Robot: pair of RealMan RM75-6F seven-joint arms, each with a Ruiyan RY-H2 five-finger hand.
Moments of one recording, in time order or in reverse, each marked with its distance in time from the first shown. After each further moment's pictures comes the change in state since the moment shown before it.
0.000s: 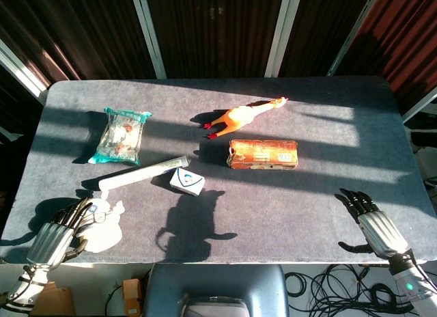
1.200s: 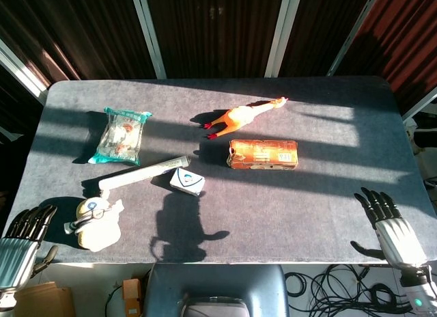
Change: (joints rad) left arm 0.155 0.141 -0.025 -0.181 0.050 0.185 0.149; right arm -0.115 -0.043 0.017 -0.015 0.027 0.185 -0.161
